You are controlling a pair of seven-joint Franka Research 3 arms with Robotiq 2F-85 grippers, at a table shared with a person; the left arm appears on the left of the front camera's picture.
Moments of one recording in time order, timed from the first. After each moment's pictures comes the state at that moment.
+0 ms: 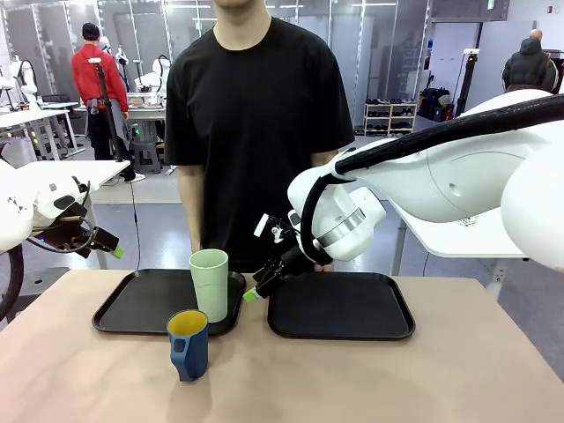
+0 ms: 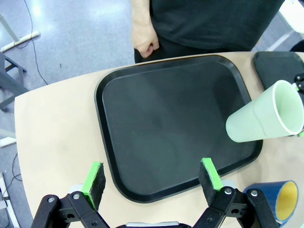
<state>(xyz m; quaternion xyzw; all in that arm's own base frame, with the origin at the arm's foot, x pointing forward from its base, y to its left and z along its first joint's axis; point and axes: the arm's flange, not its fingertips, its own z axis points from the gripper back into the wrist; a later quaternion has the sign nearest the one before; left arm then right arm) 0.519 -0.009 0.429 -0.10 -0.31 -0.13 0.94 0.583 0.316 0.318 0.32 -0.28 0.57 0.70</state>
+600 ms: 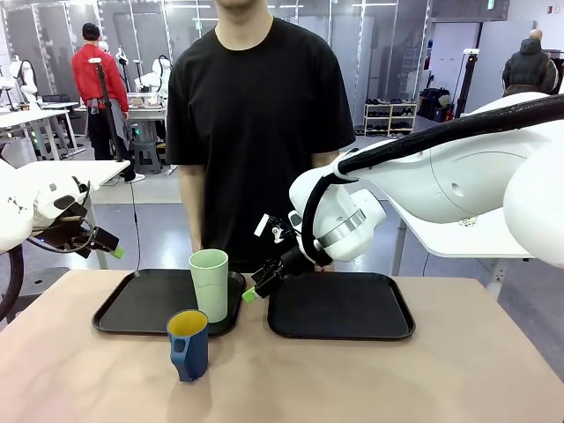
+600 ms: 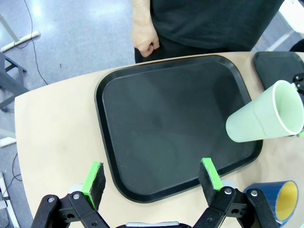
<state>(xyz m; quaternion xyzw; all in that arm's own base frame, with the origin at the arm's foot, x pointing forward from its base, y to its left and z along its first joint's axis) 0.519 -0.009 0.429 -0.10 -0.31 -0.13 0.94 0.586 0.316 0.315 0.33 -0.28 0.57 0.70</state>
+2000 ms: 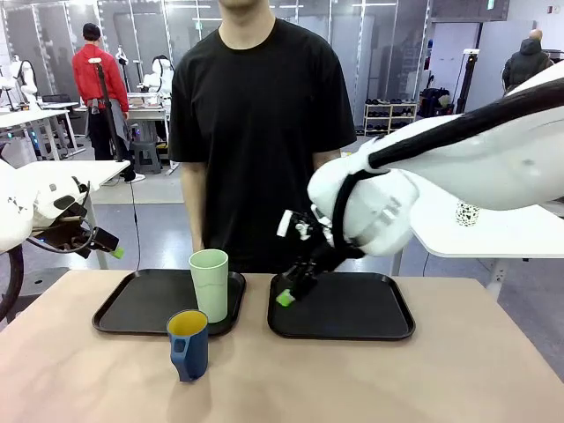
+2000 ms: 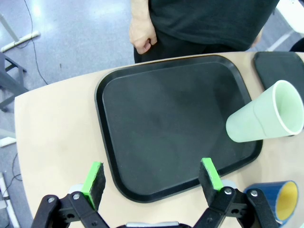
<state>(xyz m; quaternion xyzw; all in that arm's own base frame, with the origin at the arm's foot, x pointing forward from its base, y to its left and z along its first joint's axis) 0.519 -0.009 0.429 -0.10 -0.31 -0.13 0.94 0.533 0.251 0.361 0.23 -0.25 0.59 0.73</state>
